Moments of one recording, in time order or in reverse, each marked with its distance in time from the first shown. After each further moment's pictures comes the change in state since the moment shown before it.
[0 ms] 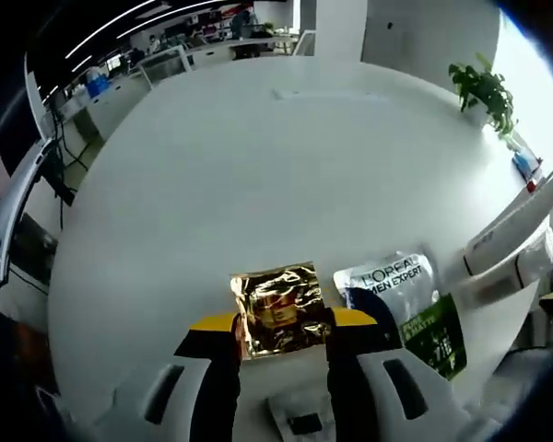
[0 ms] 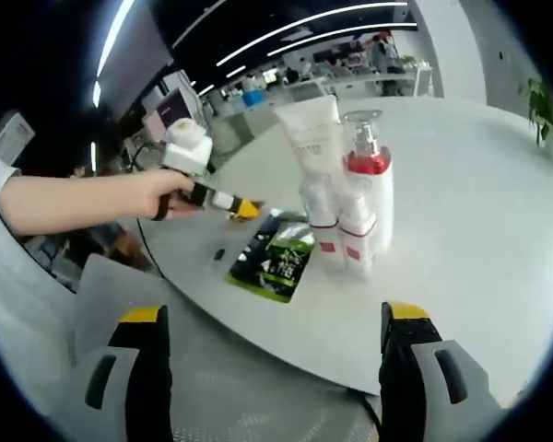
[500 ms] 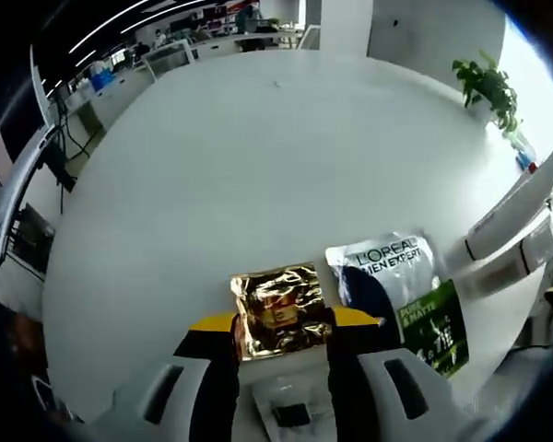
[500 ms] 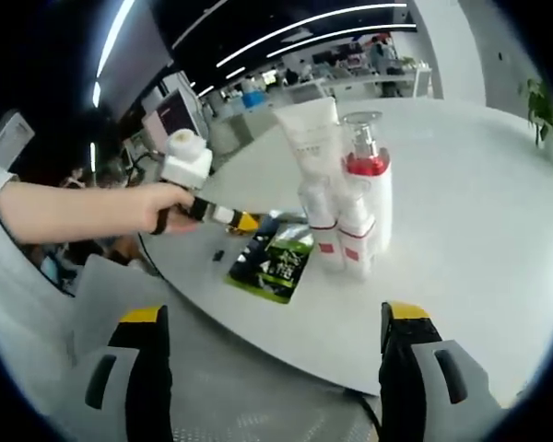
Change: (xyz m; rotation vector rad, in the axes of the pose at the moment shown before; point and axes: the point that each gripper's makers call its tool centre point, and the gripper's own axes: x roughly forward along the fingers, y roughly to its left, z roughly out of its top) left arm 0.000 -0.007 -0.019 -0.026 0.007 0.012; right arm 0.000 -0.002 0.002 0.000 -0.007 -0.006
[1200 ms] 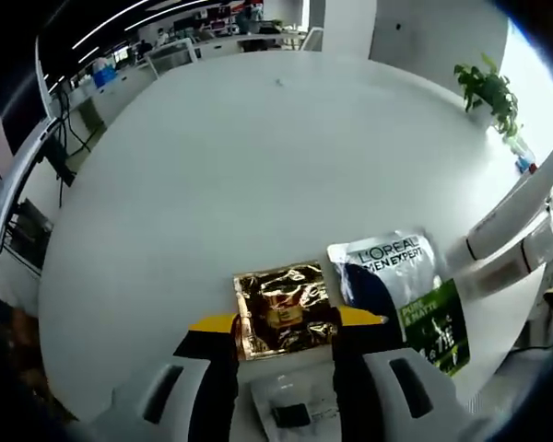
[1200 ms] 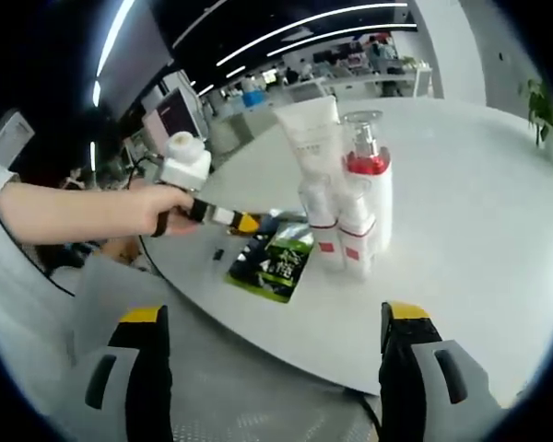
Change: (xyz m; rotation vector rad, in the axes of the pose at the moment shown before) left arm 0.004 0.002 -0.002 -0.010 0.000 -0.005; right arm -0.001 0.003 -0.002 -0.002 0.006 -0.001
